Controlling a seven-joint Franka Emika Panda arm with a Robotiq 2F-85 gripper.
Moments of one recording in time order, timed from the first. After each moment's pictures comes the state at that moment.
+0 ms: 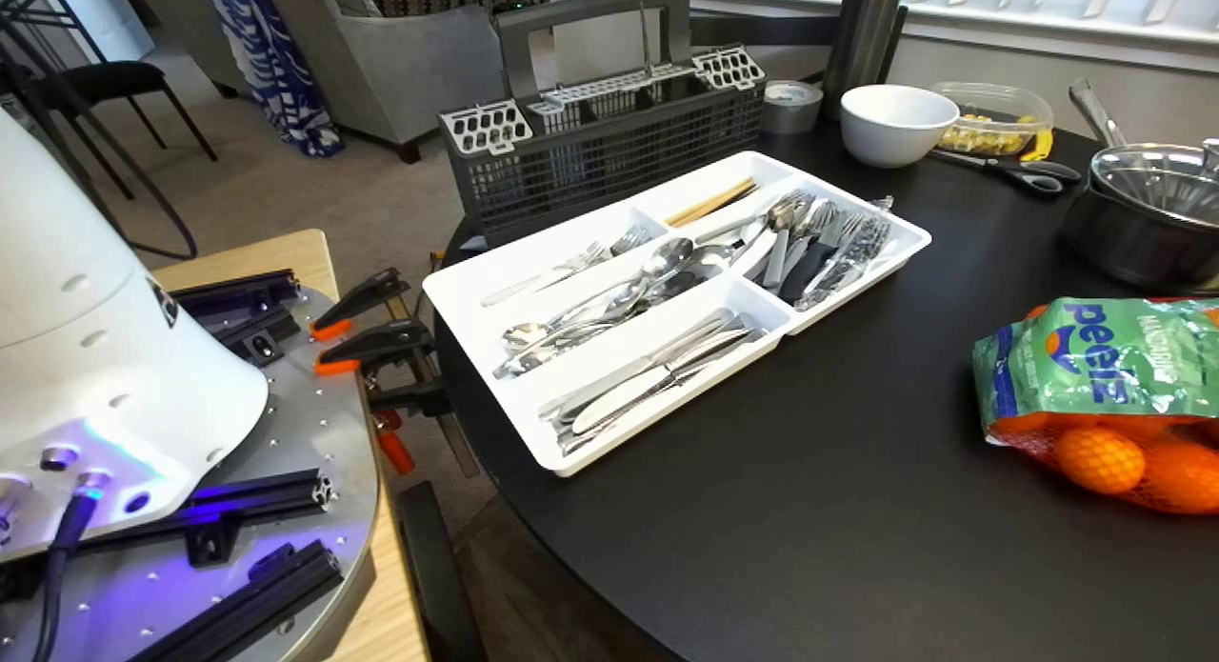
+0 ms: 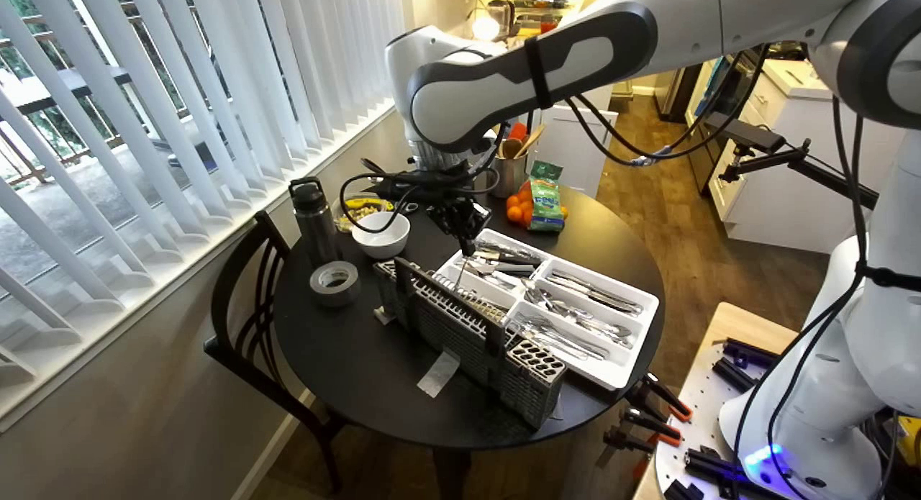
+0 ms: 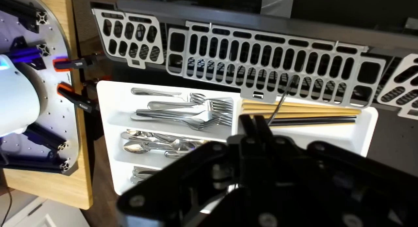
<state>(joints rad) 0.24 0.25 0.04 -1.74 0.00 1.74 1.76</state>
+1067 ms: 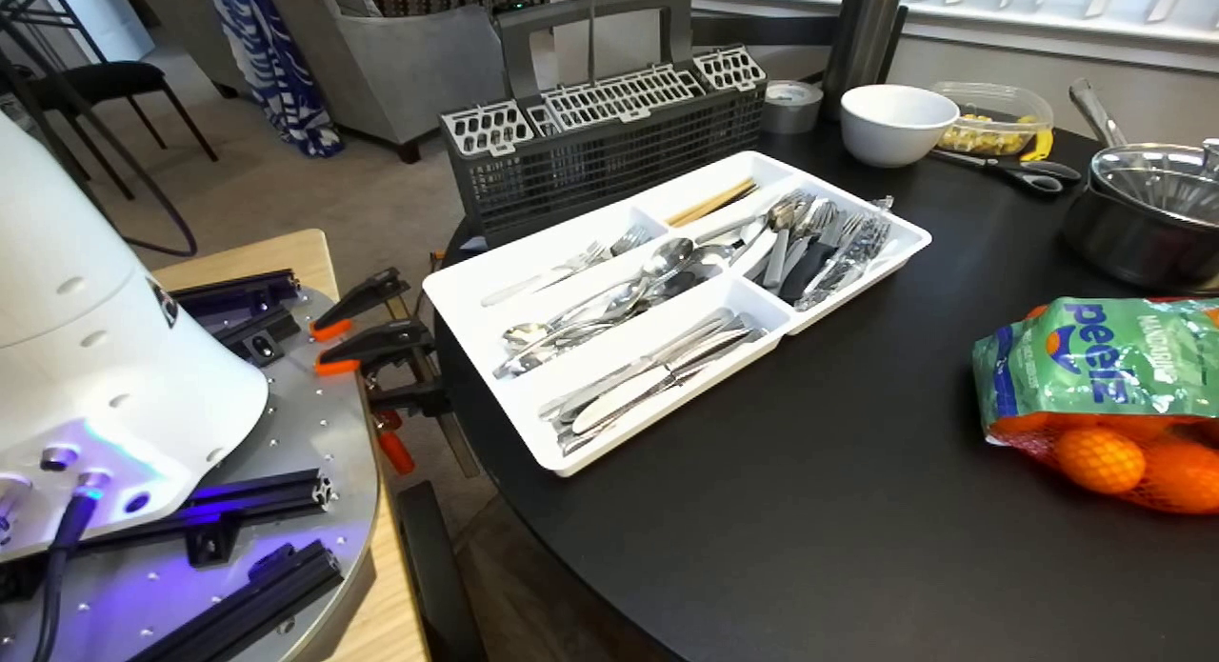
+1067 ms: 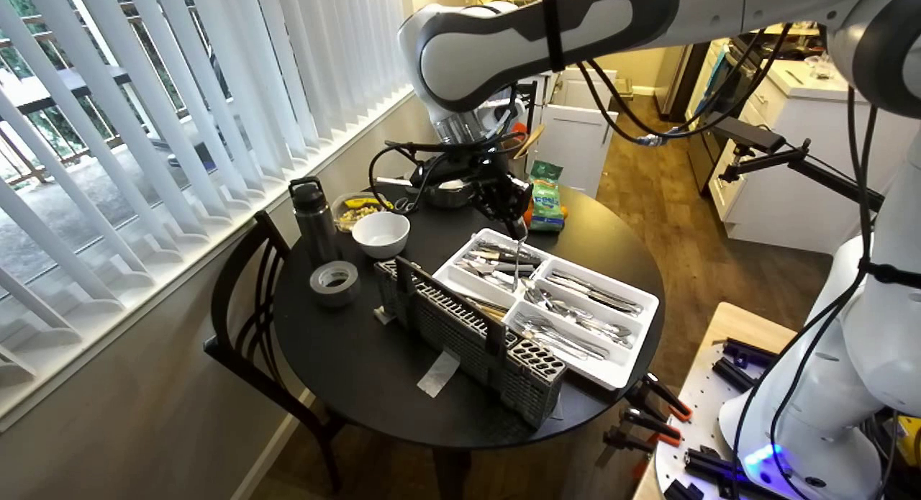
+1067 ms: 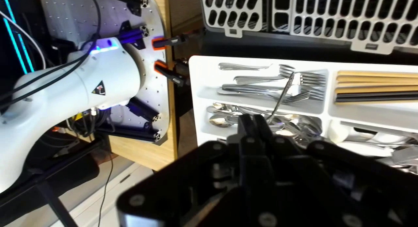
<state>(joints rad) 0.20 0.22 0.04 -1.69 0.00 1.38 1.79</state>
